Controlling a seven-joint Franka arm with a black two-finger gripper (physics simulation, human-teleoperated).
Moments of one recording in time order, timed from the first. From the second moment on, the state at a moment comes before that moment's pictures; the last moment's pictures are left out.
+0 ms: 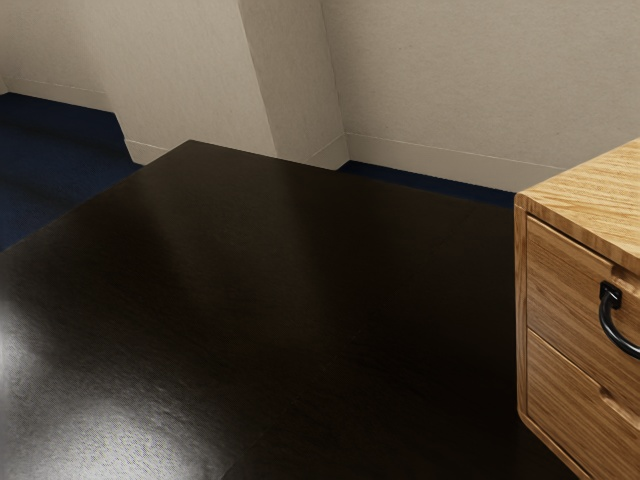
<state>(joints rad) 0.00 0.00 0.00 -0.07 0.00 0.00 0.00</state>
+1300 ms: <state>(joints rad) 0.00 0.00 0.00 -0.28 0.00 0.21 0.00</state>
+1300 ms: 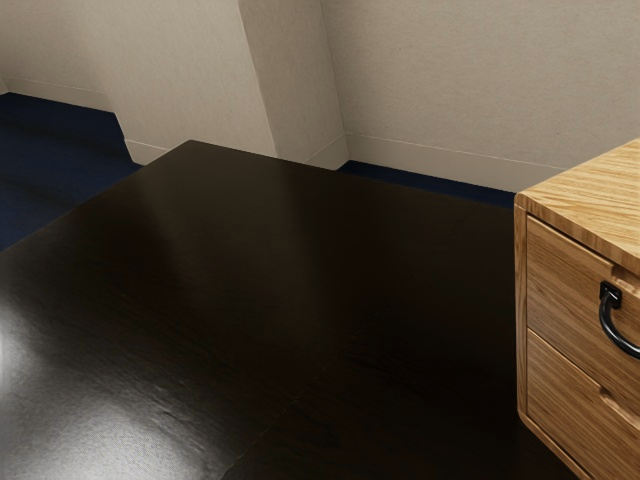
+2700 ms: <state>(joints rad) 0.00 0.00 0.00 -1.22 0.00 1.12 0.00</state>
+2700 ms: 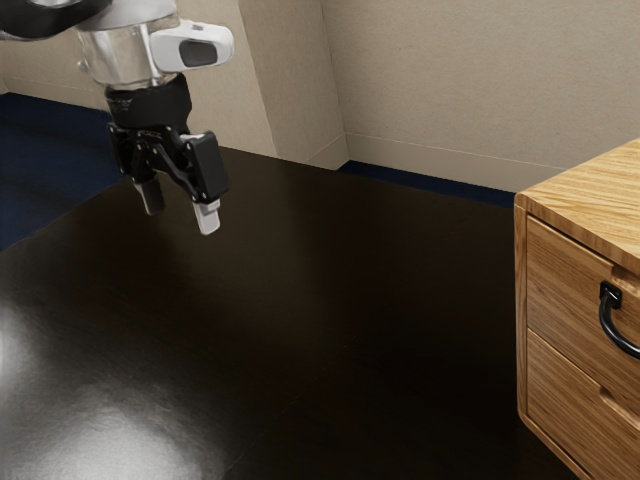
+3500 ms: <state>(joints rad) 0.00 0.00 0.00 -1.53 0.00 1.49 0.00</state>
